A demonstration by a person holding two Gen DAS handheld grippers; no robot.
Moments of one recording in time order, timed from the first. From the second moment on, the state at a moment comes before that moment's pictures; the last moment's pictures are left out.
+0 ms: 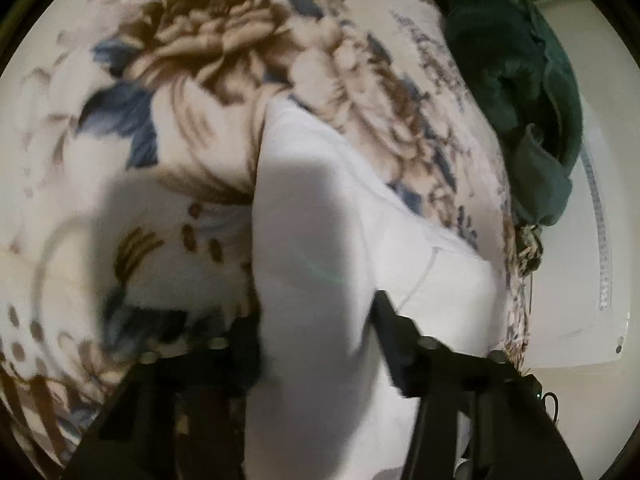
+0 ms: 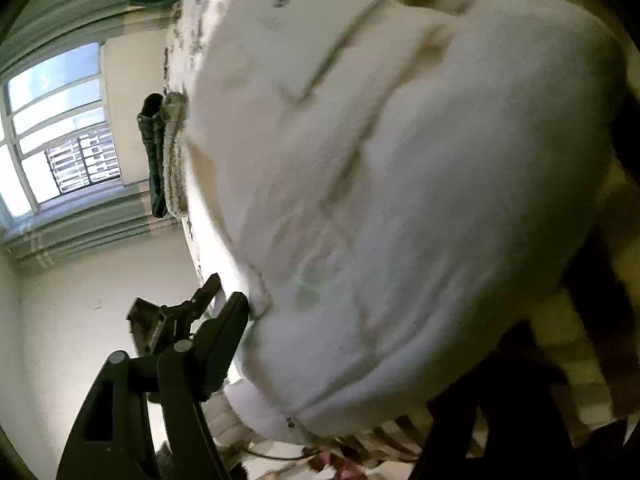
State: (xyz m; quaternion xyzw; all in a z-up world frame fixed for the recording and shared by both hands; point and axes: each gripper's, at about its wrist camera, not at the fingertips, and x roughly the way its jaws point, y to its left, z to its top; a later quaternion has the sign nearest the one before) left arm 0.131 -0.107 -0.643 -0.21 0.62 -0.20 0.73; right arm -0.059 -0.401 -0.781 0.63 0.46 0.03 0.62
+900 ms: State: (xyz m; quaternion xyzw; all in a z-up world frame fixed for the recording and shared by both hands) left arm 0.302 -0.039 -0.406 -0.28 0.49 -0.22 0.79; right arm 0.089 -0.367 -0.507 0.55 0.38 0.09 0.74
